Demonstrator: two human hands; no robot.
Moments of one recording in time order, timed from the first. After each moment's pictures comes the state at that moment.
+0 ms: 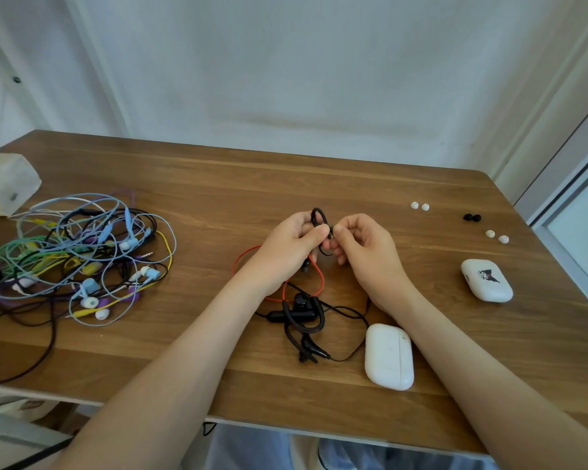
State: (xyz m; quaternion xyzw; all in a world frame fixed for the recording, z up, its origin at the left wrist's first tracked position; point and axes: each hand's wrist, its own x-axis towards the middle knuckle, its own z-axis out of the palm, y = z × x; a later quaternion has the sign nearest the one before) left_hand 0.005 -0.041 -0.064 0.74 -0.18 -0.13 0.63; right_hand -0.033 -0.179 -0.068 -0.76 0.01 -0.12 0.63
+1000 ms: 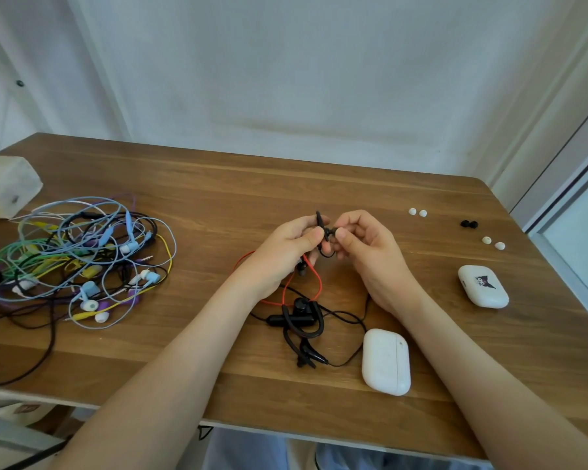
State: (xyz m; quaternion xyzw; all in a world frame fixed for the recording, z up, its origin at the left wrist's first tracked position) left_hand 0.003 -0.035 -0.058 0.70 -0.18 -0.18 0.67; right_hand -0.030 -0.191 -0.066 -0.69 -0.08 -0.07 0.72
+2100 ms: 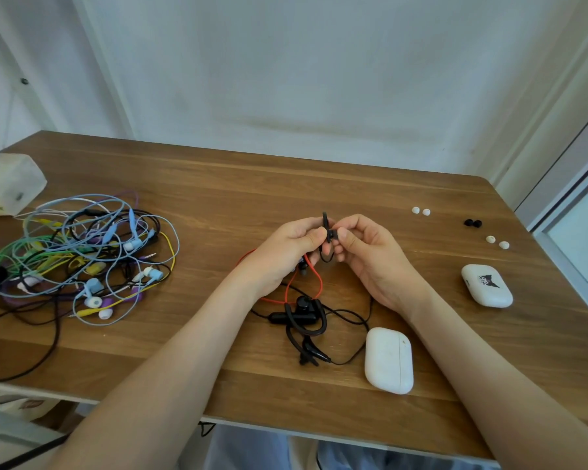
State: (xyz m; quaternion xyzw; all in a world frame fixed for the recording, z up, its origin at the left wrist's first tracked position) left_hand 0.003 -0.031 -0.057 0.70 -0.23 -0.19 0.66; right_hand -0.027 -0.190 -0.066 -0.61 -0.08 0.01 0.79
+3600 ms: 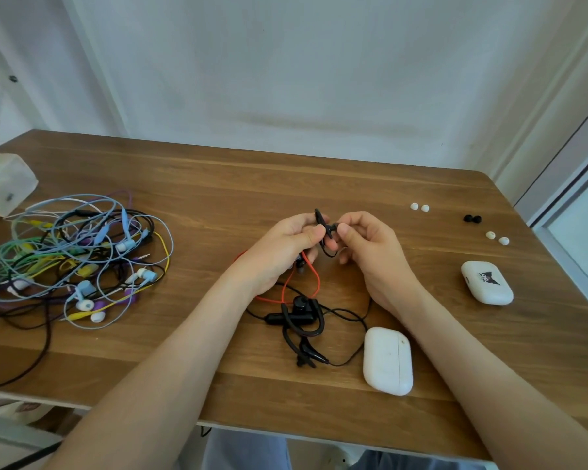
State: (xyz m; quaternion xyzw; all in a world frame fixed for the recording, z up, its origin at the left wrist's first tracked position) left_hand 0.004 -0.034 -0.052 0.71 -0.18 -0.21 0.65; right_hand -0.028 -0.188 -0.067 -0.70 -0.01 -0.07 0.71
